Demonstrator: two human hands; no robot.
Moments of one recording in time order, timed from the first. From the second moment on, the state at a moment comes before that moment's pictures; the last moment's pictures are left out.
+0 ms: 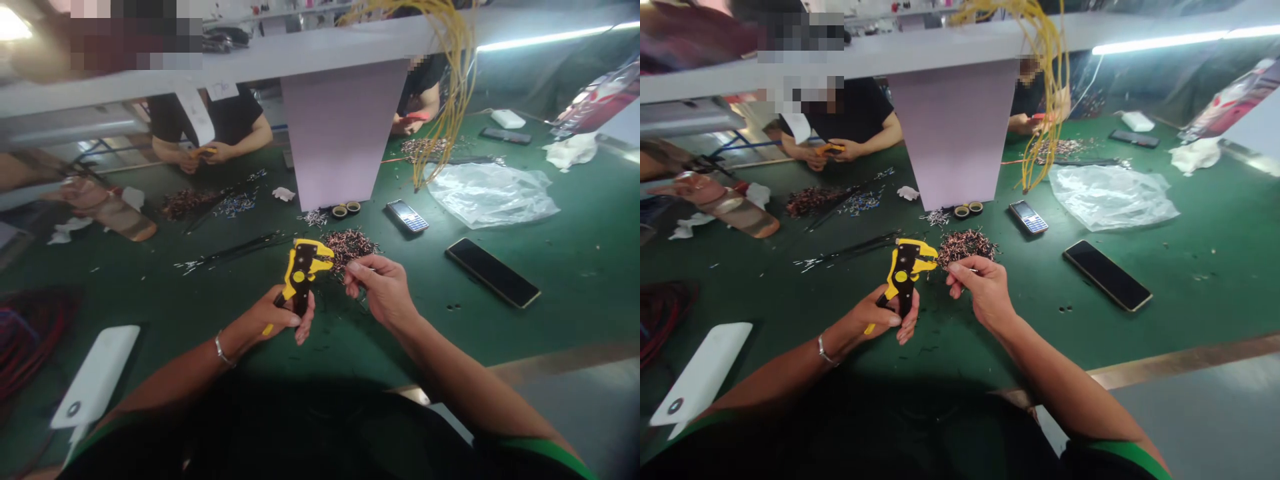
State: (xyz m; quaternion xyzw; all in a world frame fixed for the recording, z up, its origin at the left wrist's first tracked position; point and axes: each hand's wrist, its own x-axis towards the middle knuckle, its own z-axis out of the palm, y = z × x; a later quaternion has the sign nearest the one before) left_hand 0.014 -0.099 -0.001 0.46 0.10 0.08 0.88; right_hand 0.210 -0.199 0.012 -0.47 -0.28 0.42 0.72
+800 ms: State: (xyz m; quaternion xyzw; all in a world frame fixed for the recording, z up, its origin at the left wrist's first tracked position) left_hand 0.011 -0.108 0.000 0.48 0.14 0.06 0.87; right_hand 0.208 -0.196 0.009 -0.47 -0.26 0.46 0.70
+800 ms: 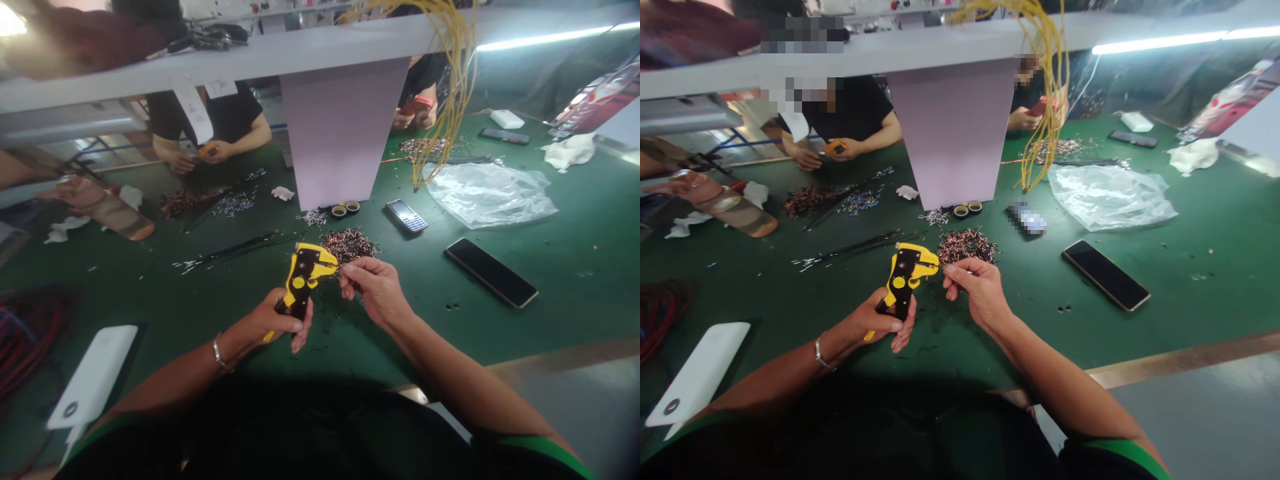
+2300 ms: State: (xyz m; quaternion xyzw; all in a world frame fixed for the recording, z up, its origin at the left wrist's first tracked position) left_hand 0.010 -0.118 -0.001 0.48 0.22 0.13 0.84; right_hand 0.213 -0.195 0.009 -0.47 -0.24 0.50 0.69
